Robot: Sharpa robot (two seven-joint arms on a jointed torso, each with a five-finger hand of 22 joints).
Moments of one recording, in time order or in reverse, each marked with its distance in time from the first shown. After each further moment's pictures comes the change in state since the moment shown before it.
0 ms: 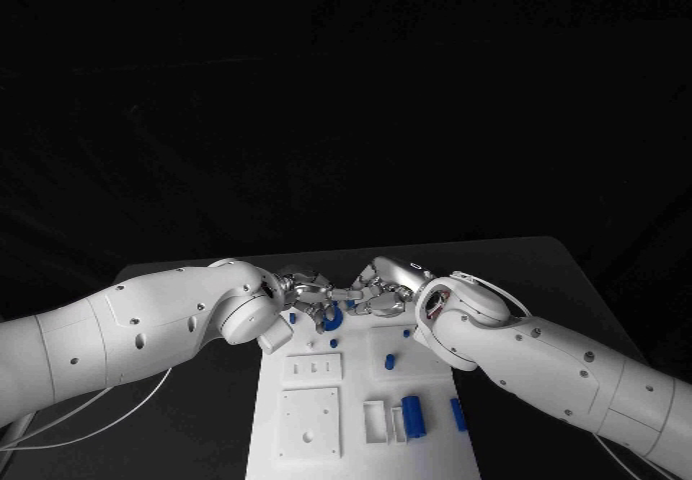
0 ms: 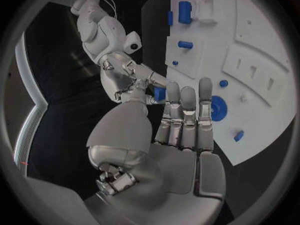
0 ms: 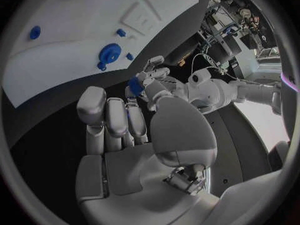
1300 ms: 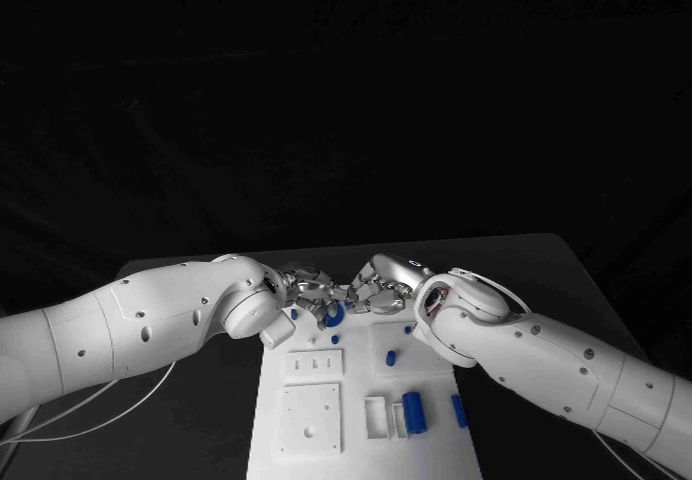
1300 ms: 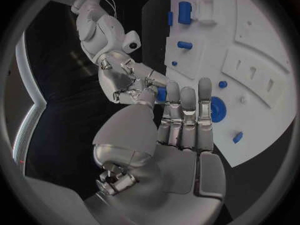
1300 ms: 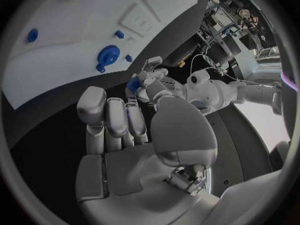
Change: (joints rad) left arm 0.000 0.010 -0.003 -0.019 0.013 0.016 -0.003; left_hand 0.113 0.133 0.074 -0.174 0.330 0.001 -0.030 0.053 0.015 0.003 -0.020 -0.012 -0.004 0.004 -0.011 0.000 0.010 0.000 0.015 -0.015 -0.035 0.072; right arm 0.001 0.007 0.001 0.001 -0.005 0.017 -0.009; right_hand -0.004 -0.004 -0.002 -0.002 -0.005 0.008 -0.008 0.001 0.000 -0.004 -0.004 0.000 0.000 0.000 0.000 0.000 0.001 0.000 0.000 0.000 0.000 0.001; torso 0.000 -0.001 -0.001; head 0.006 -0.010
